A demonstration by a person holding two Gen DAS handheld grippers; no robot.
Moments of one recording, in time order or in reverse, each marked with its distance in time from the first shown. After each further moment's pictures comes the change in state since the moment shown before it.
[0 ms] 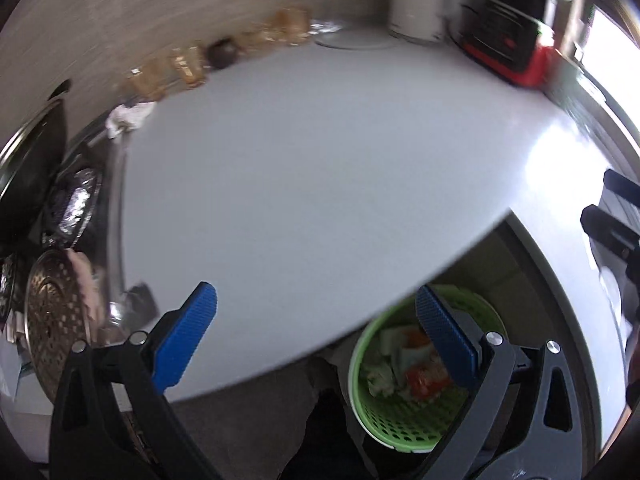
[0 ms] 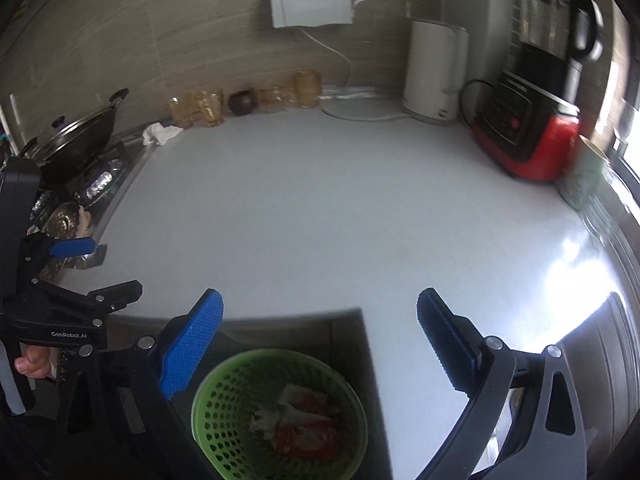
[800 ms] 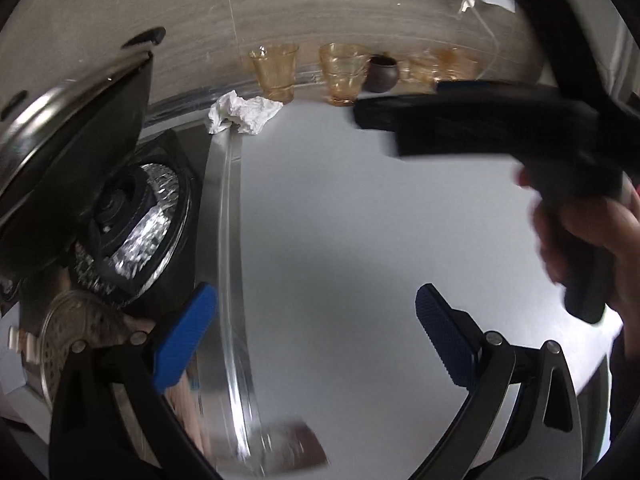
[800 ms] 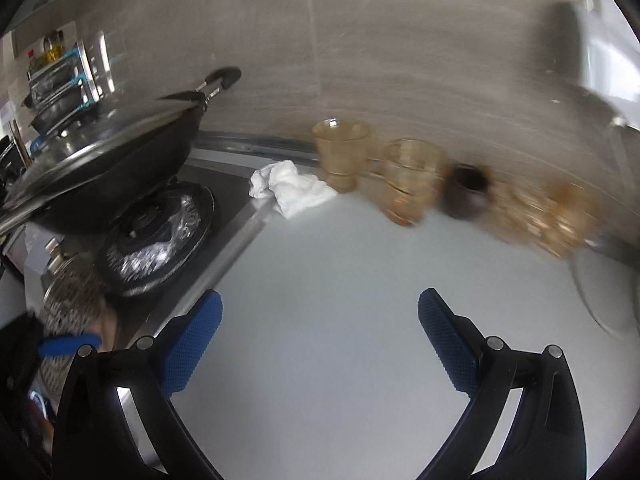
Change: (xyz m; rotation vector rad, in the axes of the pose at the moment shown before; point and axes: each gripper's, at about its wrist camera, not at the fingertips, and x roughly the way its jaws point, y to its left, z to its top) left arm 0.072 0.194 0.081 -0.255 -0.050 0.111; right arm 0.262 0.248 0.234 -0.387 0.015 0.417
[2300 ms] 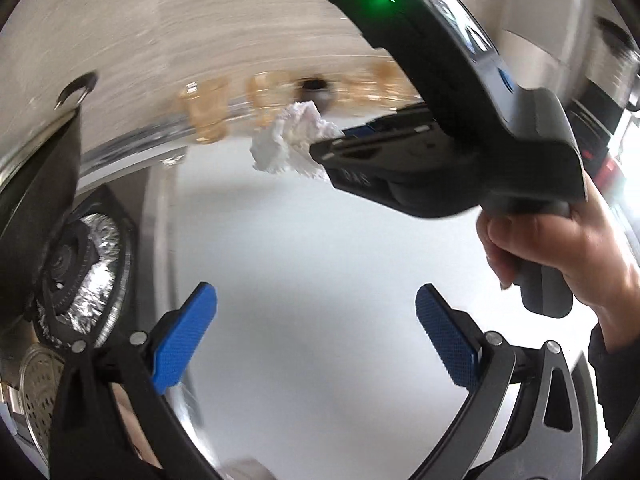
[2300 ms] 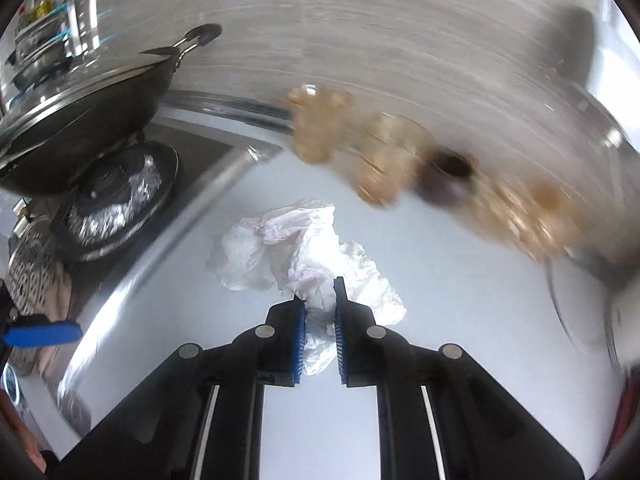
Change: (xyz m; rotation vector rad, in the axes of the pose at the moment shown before) left arm -0.011 -0.039 0.011 0.120 -0.077 -0.167; right arm -0.022 -0.019 -0.024 -0.062 0.092 -0.141
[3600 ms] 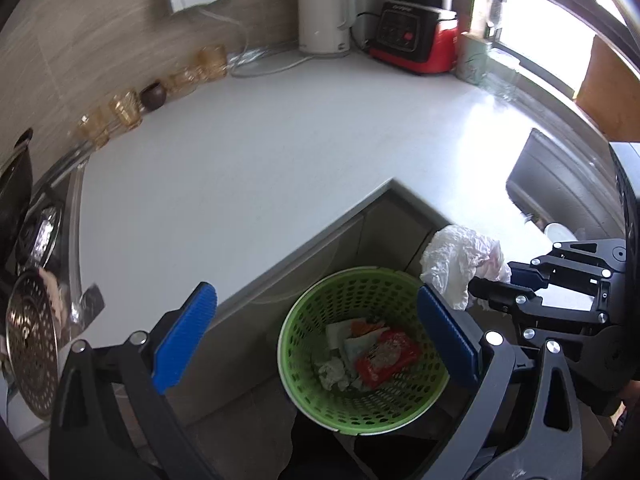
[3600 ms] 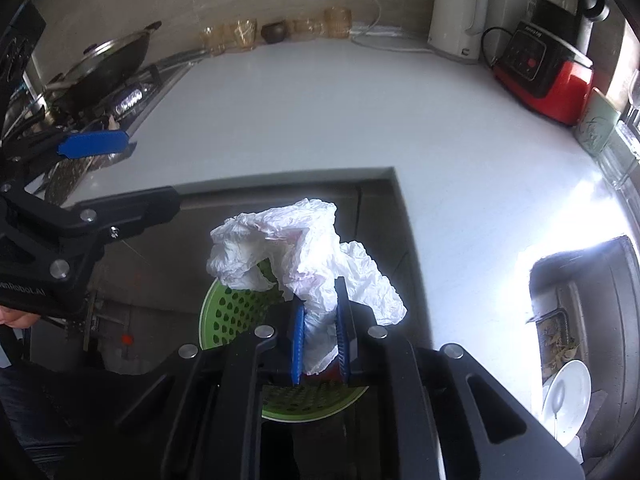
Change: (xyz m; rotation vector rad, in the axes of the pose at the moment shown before) left arm -0.126 -0.211 -0.164 0.282 0.053 -0.118; right arm -0.259 0.054 -0.386 0.437 0.105 -0.164
